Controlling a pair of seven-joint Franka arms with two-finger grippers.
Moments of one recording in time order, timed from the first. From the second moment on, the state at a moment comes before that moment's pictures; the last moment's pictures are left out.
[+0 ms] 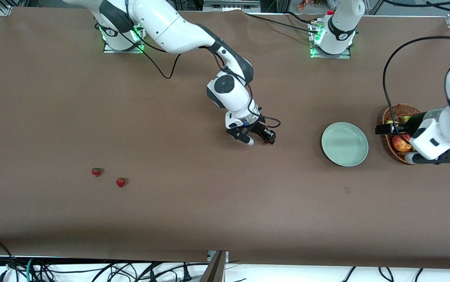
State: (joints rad) left arm 0.05 0.39 -0.05 -1.42 -0.02 1.51 -0.05; right arm 0.82 1.04 0.13 -1.19 0.14 2.84 1.52
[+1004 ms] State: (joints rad) left arm -0.17 0.64 -0.06 -1.43 -0.08 1.83 -0.28; right arm 0.59 0.92 0.12 -1.14 0.08 2.23 0.84
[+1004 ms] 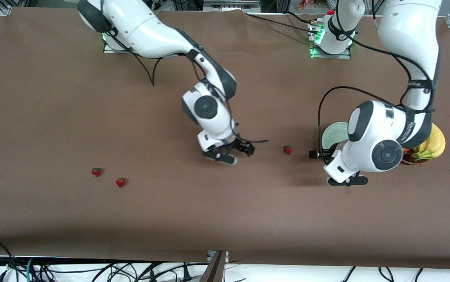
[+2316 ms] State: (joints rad) left arm -0.35 0.75 -0.06 -1.62 -0.08 2.14 -0.53; right arm 0.25 0.87 -0.07 -1.27 0.00 2.05 -0.17
